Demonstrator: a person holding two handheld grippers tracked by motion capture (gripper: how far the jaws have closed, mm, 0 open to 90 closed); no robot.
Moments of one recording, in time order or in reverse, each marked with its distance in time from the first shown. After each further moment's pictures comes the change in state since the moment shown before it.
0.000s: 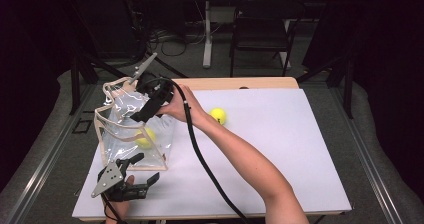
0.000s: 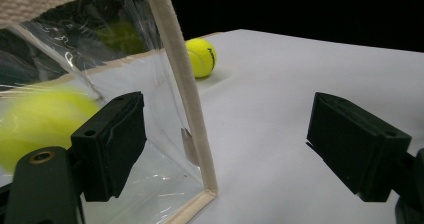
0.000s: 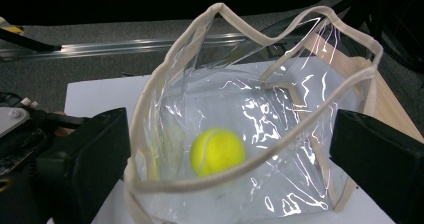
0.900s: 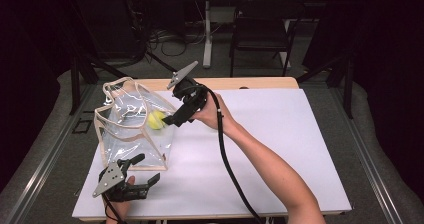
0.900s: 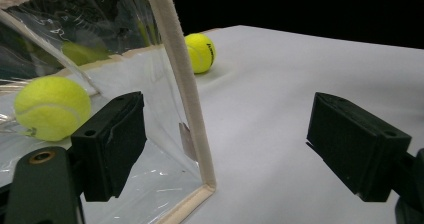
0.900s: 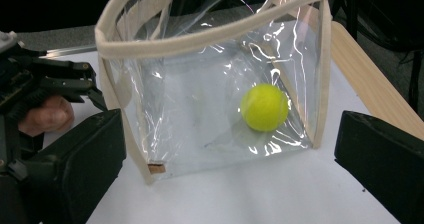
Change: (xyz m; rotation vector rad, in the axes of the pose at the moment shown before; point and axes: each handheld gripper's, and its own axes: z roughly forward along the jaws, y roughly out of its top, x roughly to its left) left arm 0.000 -0.003 0.001 0.010 -0.003 -0.009; right arm -0.013 -0.070 -0.039 -0.024 -0.058 0.063
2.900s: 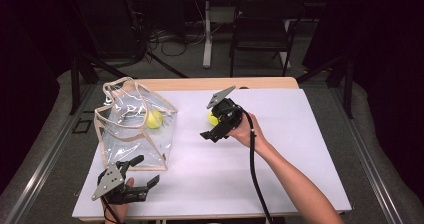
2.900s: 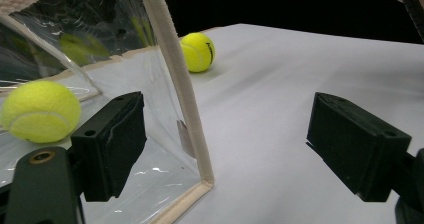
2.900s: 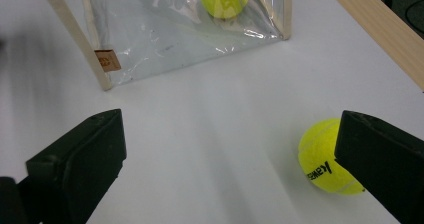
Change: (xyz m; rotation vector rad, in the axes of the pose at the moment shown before) left arm -0.005 0.001 -0.004 0.003 0.007 0.015; right arm -0.017 -0.109 -0.020 0.085 -0.101 0.093
